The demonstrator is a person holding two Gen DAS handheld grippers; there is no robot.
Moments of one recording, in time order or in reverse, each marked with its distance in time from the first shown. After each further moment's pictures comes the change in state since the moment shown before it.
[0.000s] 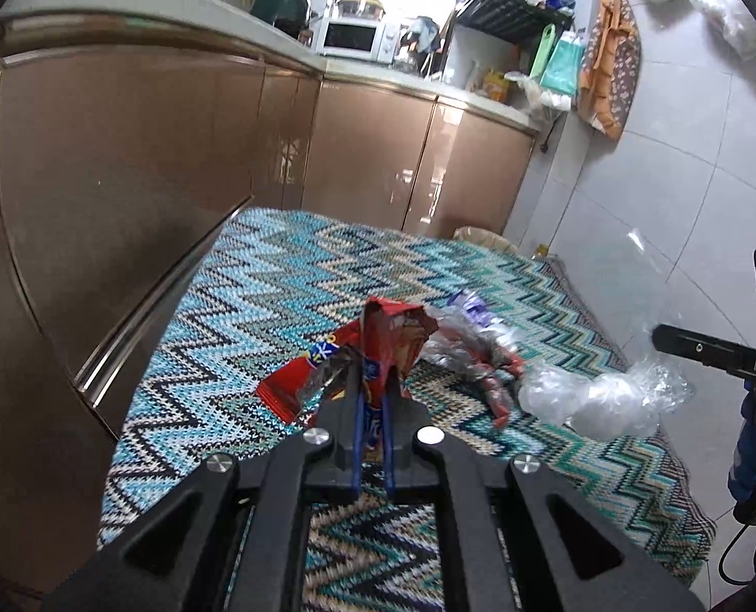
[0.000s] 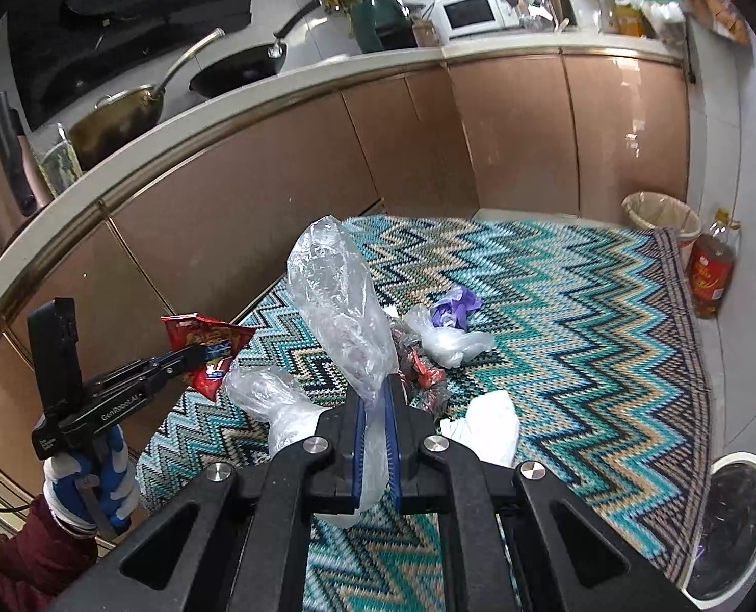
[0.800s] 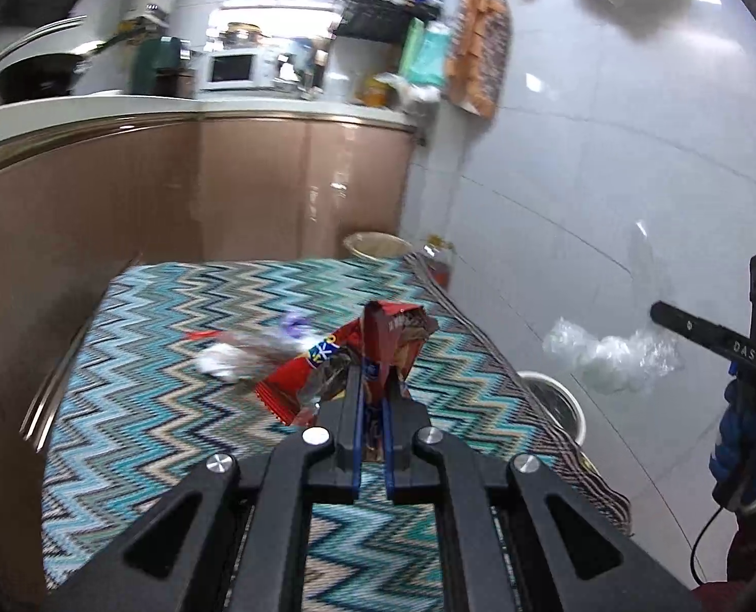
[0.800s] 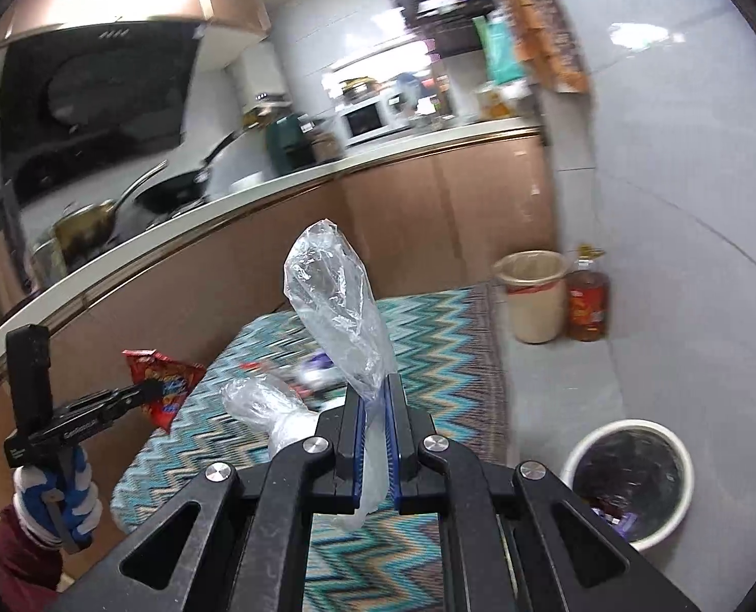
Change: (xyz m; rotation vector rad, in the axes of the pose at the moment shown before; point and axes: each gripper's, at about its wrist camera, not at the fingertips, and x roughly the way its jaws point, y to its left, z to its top) left arm -0.049 -0.161 0.001 0.216 -0.002 -0.206; right arm -0.190 -0.061 -0.078 0.132 -0.316 -0.242
